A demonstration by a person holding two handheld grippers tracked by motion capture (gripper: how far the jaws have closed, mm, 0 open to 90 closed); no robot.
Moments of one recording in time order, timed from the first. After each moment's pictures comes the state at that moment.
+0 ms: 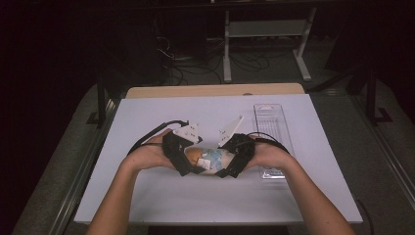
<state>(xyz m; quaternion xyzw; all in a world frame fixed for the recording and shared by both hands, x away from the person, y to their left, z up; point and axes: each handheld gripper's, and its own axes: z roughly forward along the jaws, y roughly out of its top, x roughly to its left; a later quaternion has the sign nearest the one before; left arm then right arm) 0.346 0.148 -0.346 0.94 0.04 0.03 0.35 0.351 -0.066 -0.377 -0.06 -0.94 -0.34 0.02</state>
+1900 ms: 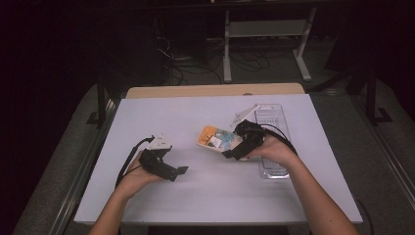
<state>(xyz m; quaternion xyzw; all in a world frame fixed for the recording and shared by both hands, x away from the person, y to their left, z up) 0.322 0.214 -0.407 0.86 0.29 0.11 0.39 0.381 -0.097 -0.381 -0.23 -0.91 -0.35 -0.04</state>
